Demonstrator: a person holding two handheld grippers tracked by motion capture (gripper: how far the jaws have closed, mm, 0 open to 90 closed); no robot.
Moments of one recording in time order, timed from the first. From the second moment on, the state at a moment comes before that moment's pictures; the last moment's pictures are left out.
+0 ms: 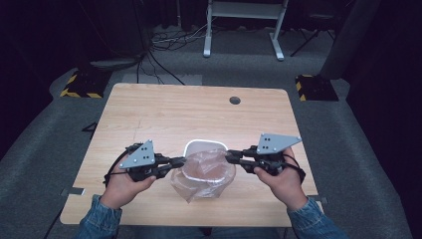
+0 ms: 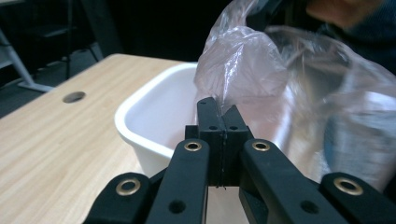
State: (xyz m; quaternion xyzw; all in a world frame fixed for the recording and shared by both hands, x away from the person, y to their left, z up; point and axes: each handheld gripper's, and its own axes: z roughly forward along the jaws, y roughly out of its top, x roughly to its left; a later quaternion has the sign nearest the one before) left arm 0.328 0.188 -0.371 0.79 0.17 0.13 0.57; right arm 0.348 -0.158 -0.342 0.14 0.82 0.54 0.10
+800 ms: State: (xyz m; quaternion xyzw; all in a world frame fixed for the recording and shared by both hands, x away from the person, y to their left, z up) left arm 0.351 0.198 -0.400 0.78 0.30 0.16 0.52; right arm 0.332 -0.181 -0.374 0.22 0.84 0.49 0.03
